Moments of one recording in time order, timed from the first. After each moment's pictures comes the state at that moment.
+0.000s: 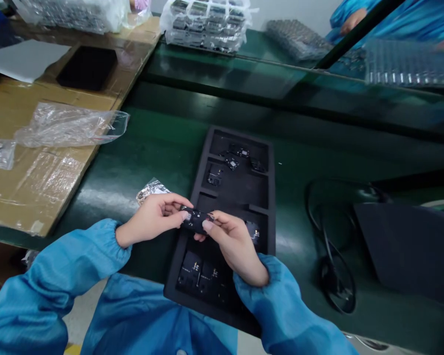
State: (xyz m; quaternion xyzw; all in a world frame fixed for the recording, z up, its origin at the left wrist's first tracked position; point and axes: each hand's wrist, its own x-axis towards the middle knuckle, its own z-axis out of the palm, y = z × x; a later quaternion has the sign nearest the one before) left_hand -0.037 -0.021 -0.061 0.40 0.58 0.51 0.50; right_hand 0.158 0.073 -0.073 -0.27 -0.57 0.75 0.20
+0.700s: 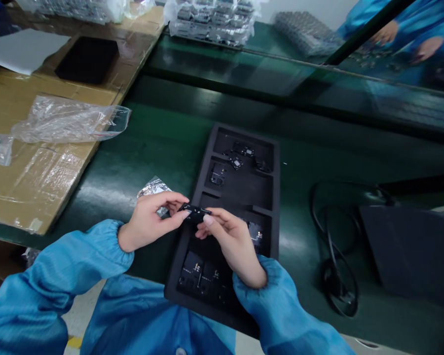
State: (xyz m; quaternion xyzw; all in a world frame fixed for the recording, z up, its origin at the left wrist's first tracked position) left_hand -0.034 -0.028 -0.063 0.51 0.63 0.55 0.22; right_hand 0.154 0.072 -0.075 -0.33 -0.56 0.73 0.20
